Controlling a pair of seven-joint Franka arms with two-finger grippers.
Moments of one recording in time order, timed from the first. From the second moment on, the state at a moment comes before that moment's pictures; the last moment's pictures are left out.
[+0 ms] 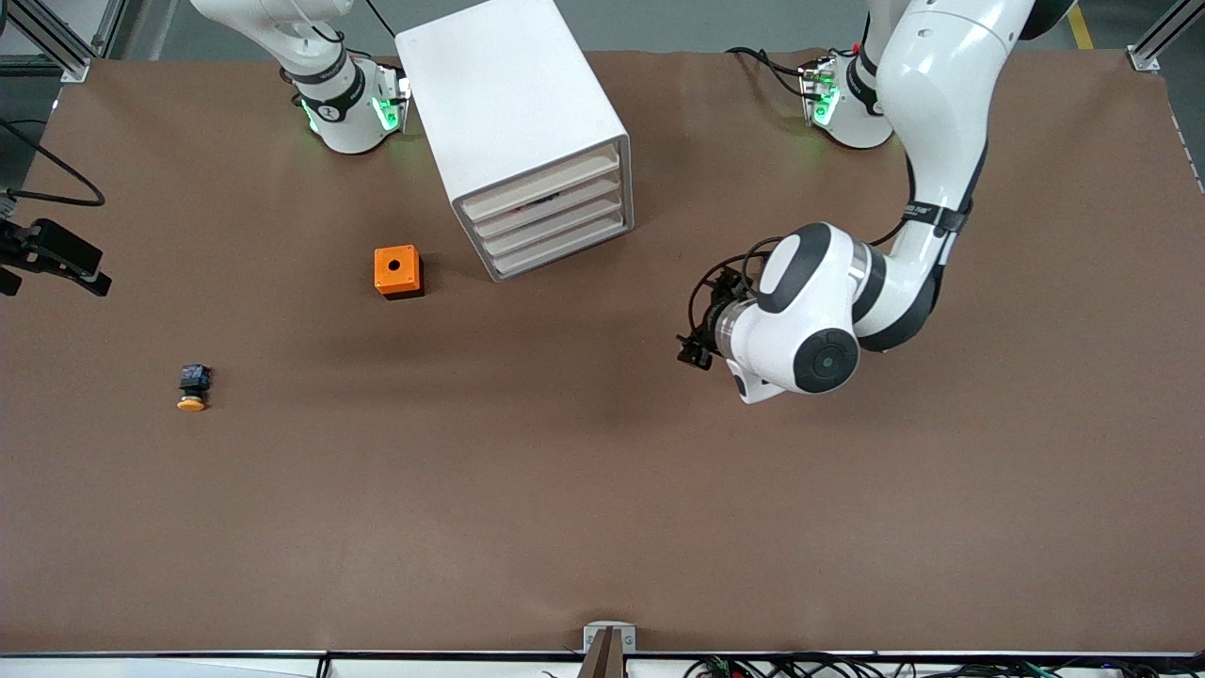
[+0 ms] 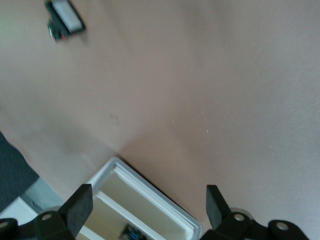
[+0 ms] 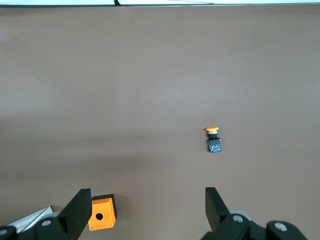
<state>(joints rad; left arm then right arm) -0.37 0.65 -0.16 -1.41 -0.42 1.69 -1.59 0.04 0.07 -0.10 -1.46 0.00 1.61 -0.05</state>
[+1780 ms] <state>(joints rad) -0.54 0.79 -0.16 -1.41 -0.84 1.73 -2.25 0.04 0.07 -0.10 -1.46 0.00 1.61 -0.05</state>
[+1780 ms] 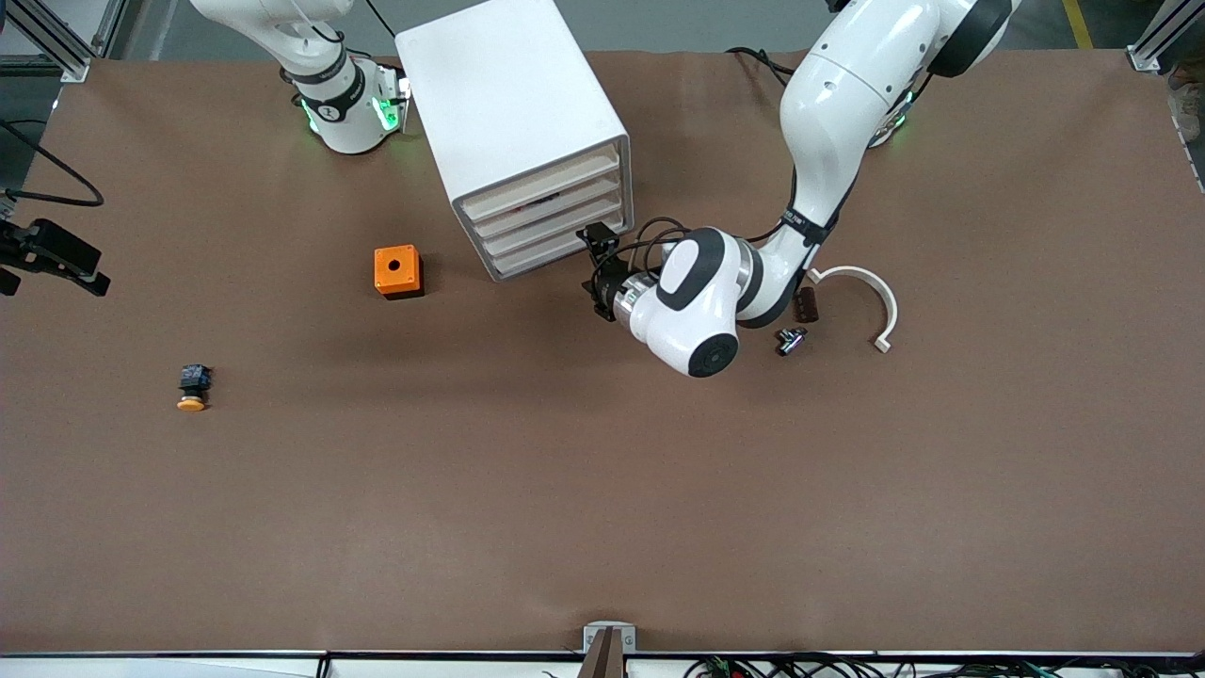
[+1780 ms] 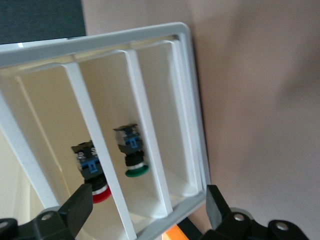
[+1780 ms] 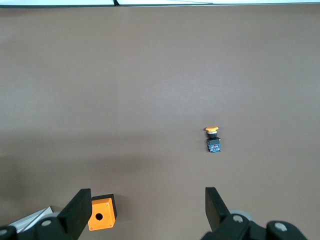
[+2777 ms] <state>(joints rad) -0.64 0.82 -0.17 -1.41 -0.87 1.64 -2.38 0.04 0.07 -0.10 -1.46 0.00 1.61 -0.05</state>
